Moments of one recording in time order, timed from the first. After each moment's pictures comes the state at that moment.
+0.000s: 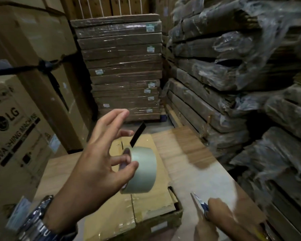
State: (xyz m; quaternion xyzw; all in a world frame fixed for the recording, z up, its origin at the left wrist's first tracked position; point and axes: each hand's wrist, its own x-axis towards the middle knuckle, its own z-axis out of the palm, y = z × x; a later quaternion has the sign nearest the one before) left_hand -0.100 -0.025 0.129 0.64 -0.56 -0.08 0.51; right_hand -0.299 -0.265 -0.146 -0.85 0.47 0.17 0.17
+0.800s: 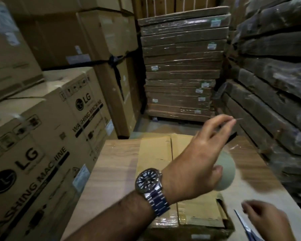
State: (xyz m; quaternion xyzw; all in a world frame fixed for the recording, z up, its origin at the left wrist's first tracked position) left_hand -0.109 -0.064 0.126 0.69 -0.64 -0.01 0.35; right_hand -0.263 -0.239 -0.072 -0.81 0.46 -0.13 0.35
